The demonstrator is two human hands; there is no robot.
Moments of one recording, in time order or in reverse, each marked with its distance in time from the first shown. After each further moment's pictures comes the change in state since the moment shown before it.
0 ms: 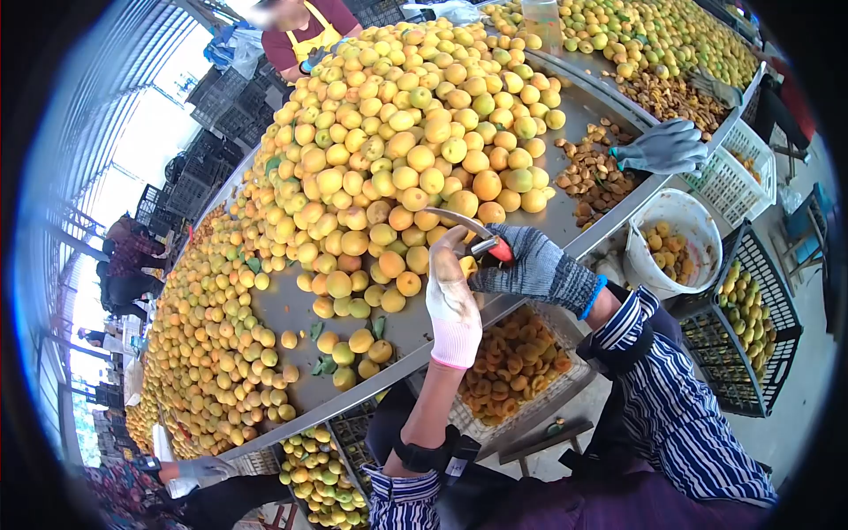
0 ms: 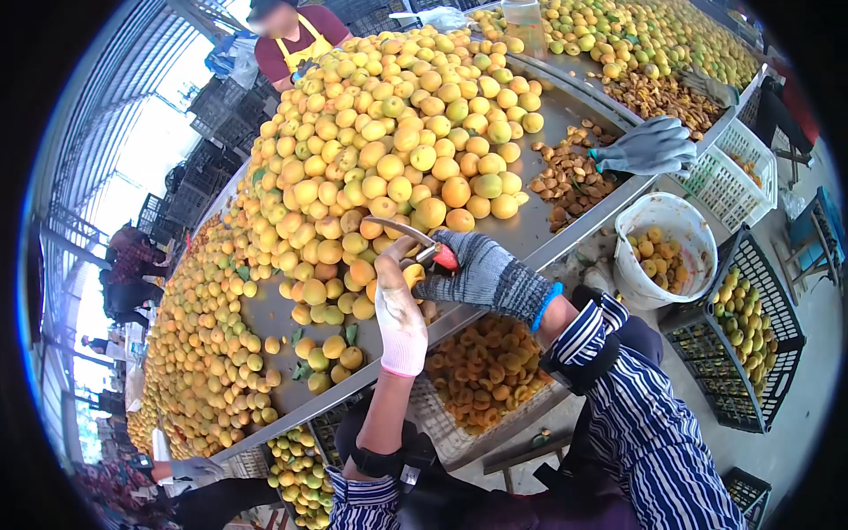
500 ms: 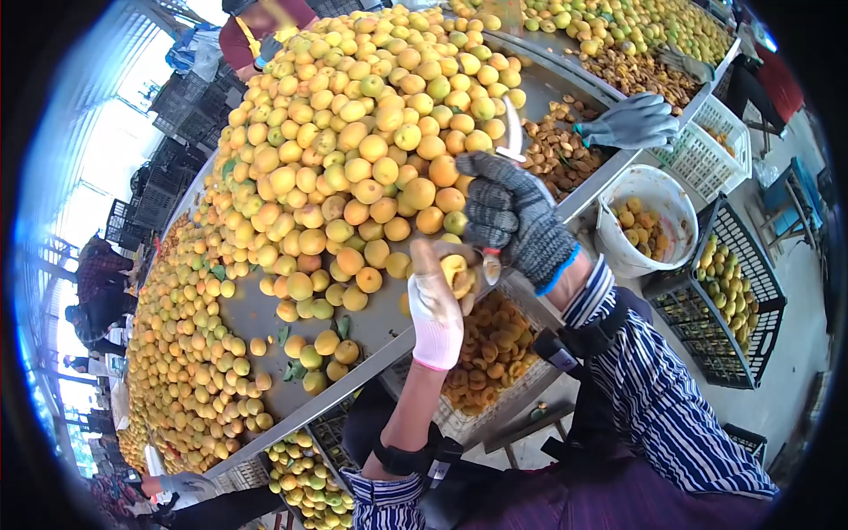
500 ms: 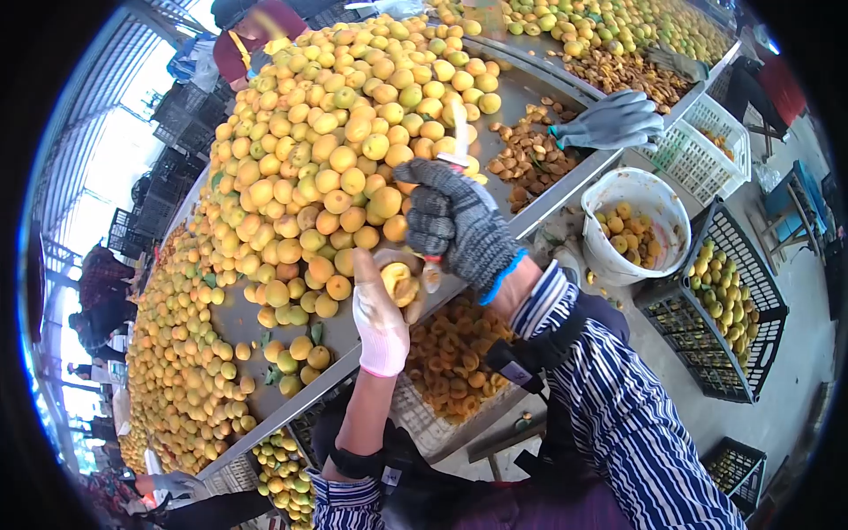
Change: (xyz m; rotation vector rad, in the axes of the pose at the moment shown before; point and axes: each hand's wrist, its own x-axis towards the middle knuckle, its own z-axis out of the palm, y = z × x) left_hand -0.013 0.012 0.017 -0.347 -0.144 -0.421; right_hand 0.008 0.004 -0.020 1.521 0.133 0.151
